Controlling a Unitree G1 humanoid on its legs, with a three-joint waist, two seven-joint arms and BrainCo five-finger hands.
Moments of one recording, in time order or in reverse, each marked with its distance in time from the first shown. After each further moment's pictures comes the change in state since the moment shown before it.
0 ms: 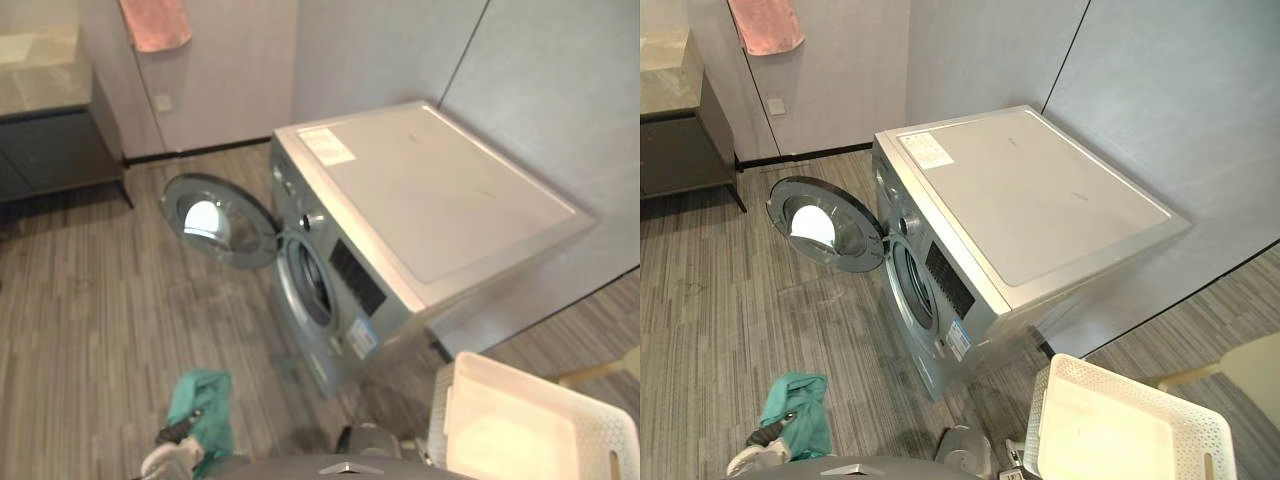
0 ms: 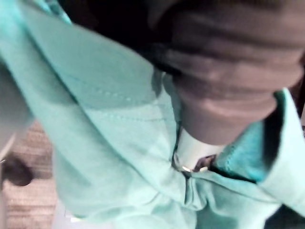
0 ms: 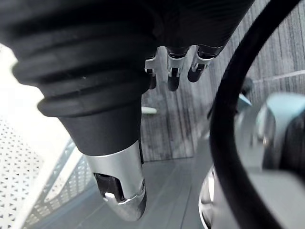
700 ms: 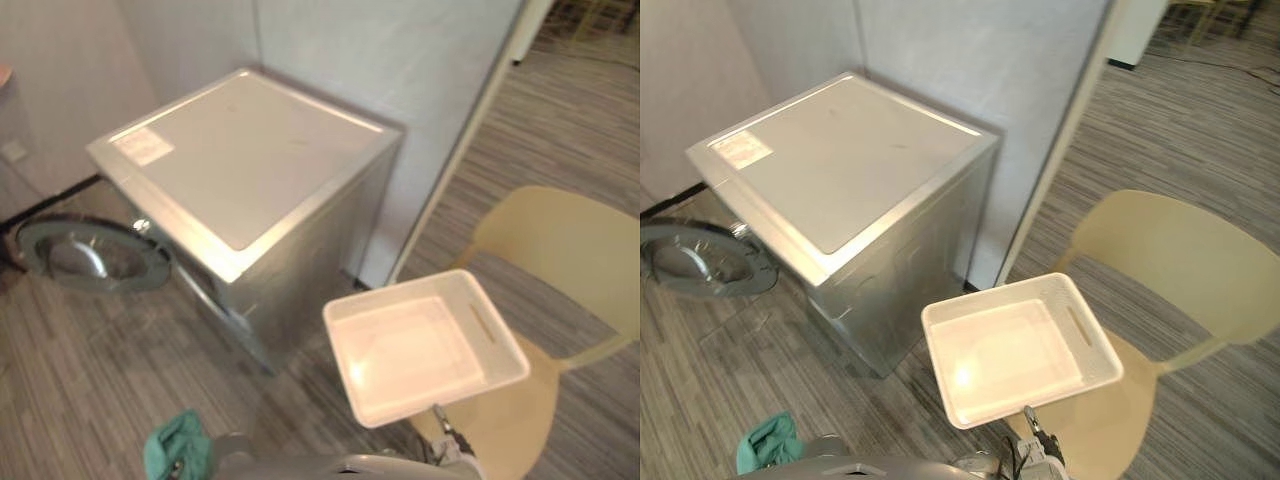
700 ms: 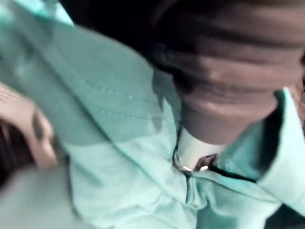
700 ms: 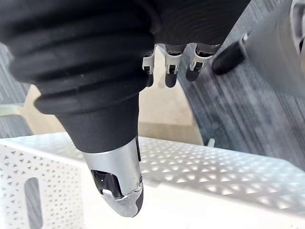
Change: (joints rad) left arm 0.097 -0.090 0.419 -0.003 -0.104 0.006 0.008; right arm -0.086 -0.079 -0.047 -0.023 -0.050 -0.025 -0.006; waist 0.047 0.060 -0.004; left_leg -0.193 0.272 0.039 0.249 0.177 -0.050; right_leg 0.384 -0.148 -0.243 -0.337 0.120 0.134
